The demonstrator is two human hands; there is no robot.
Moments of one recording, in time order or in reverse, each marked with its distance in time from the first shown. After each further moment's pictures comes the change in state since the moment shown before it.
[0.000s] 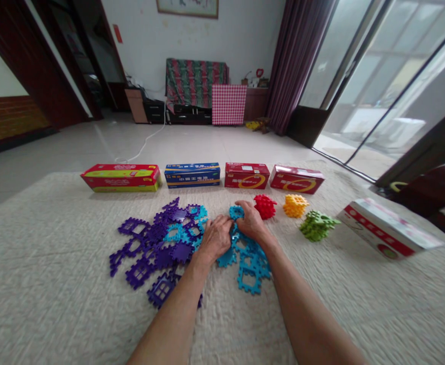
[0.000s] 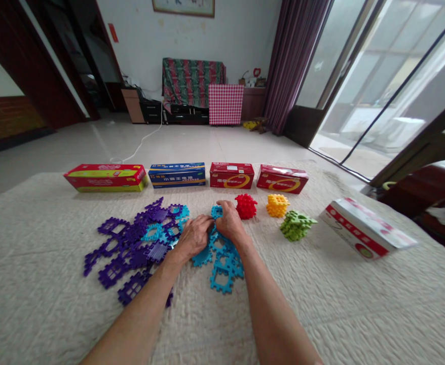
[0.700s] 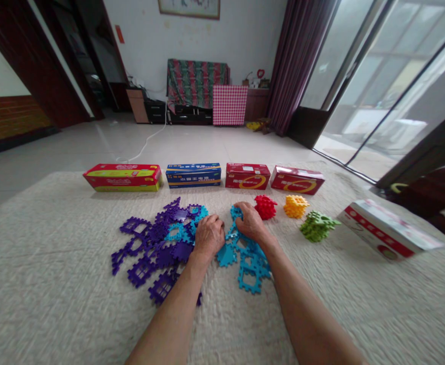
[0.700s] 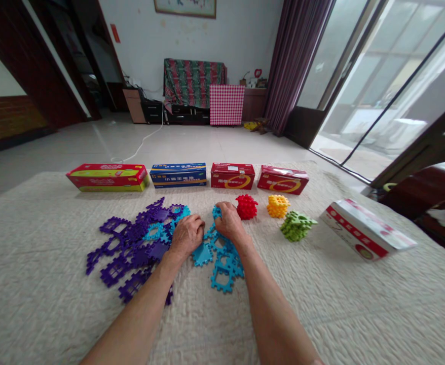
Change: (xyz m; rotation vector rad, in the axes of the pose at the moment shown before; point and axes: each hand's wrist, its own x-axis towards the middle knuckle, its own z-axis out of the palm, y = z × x) left_hand -0.007 -0.009 -0.006 0.145 0.088 -0.159; right_hand 0.000 -0.002 -0.002 -0.043 -0.032 -0.088
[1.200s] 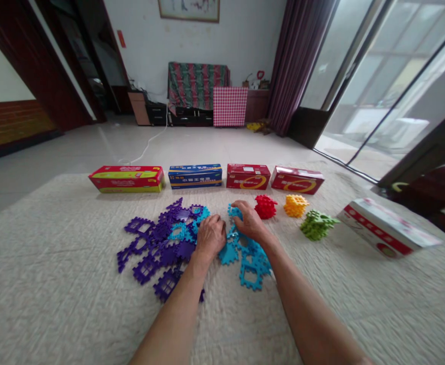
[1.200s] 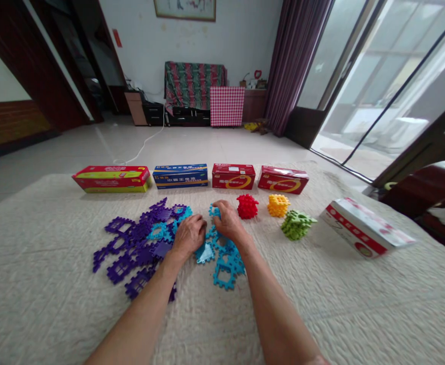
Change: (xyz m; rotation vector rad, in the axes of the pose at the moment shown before) left_hand -0.005 0.002 0.000 0.049 0.009 0.023; right_hand -0.002 -0.003 0.002 0.116 0.037 -0.157
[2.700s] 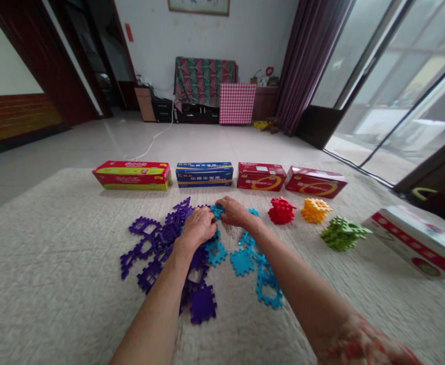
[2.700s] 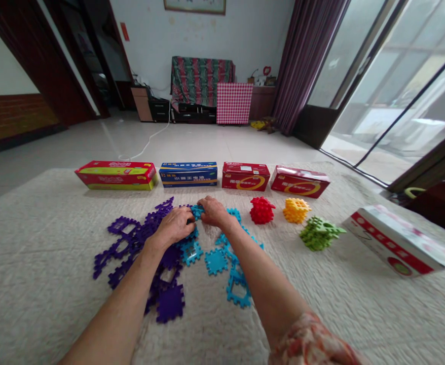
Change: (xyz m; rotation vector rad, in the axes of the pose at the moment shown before) left_hand 0.024 -0.072 -0.034 0.053 -0.193 -0.011; right_hand 0.076 -0.038 0.042 -0.295 -0.490 0.009
